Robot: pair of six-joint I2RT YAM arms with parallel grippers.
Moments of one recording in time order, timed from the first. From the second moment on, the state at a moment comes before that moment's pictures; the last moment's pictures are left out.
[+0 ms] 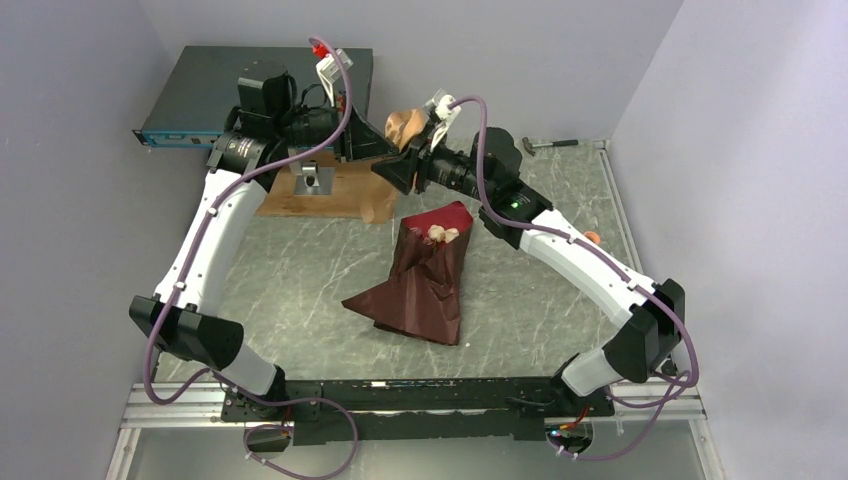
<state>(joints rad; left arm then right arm) -0.29 1.54 1.84 -0.47 1.08 -0.33 0.70 1.49 1.42 0.16 -0.45 0.22</state>
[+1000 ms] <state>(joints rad) -0.36 1.57 1.83 -0.80 0.95 0.21 0.02 1.37 1.53 -0.36 -0.57 -0.10</state>
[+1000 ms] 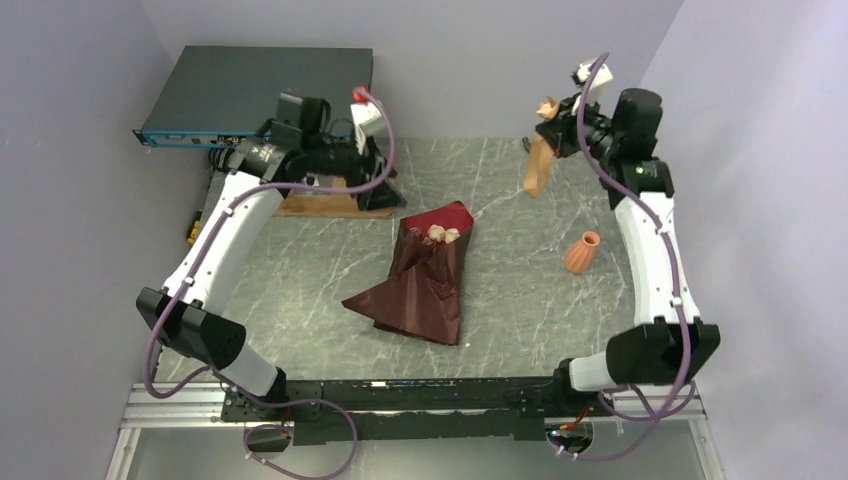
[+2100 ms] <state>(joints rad) -0.33 1.55 1.26 -0.97 0.82 0.55 -0.19 2.17 1.95 -0.84 -0.49 -0.39</state>
